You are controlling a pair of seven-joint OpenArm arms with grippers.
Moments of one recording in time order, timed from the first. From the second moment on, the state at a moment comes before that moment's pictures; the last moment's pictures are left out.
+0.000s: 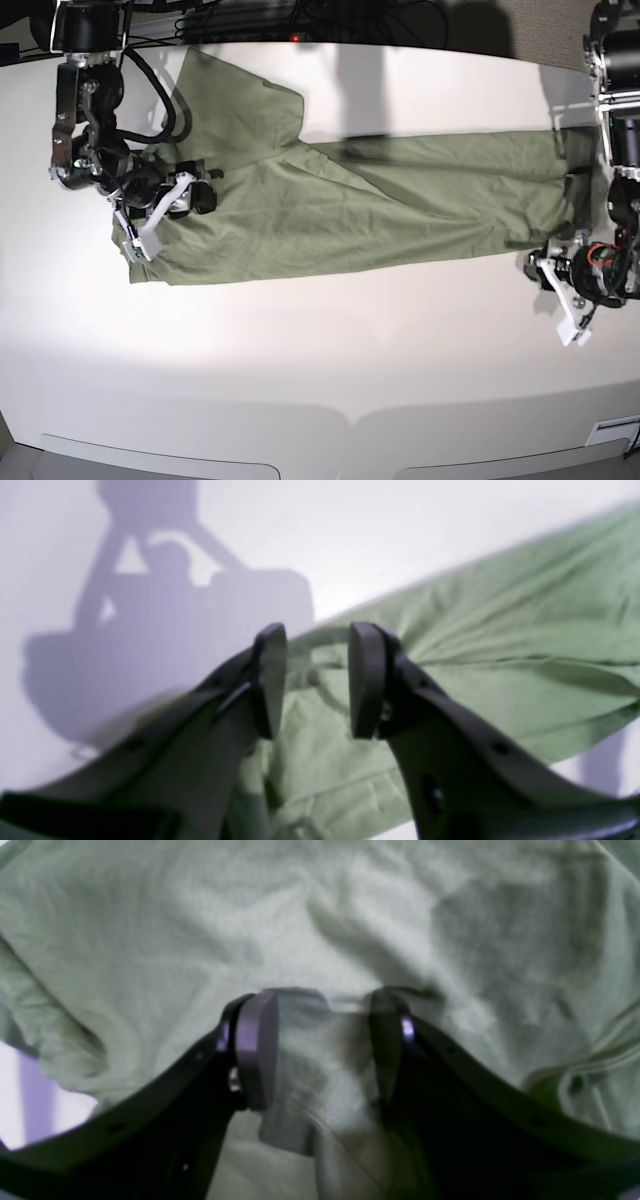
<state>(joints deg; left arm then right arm) -22.2 -22.8 -5.3 66.8 -31.8 -28.3 71.1 -2.6 18.6 10.2 80.3 34.1 34.1 -57.2</state>
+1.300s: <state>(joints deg) -13.9 -12.4 -5.3 67.3 -14.9 -28.9 55.7 10.8 18.3 10.2 59.0 27.0 35.1 -46.4</state>
